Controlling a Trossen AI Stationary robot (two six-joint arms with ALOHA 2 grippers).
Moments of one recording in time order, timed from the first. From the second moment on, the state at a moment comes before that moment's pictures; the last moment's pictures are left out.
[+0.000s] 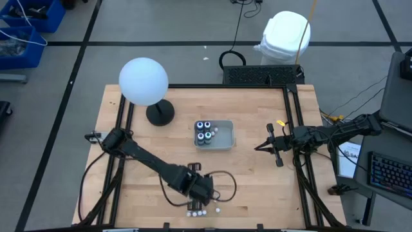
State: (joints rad) left arm -0.48 2.05 1.76 -0.97 -0.15 -0.49; right arm 0.19 0.39 0.15 0.08 0.00 -0.15
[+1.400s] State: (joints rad) left arm 0.09 2.21 2.04 -0.96 -0.10 0.05; right arm 0.19 0.39 0.15 0.07 0.00 -0.18
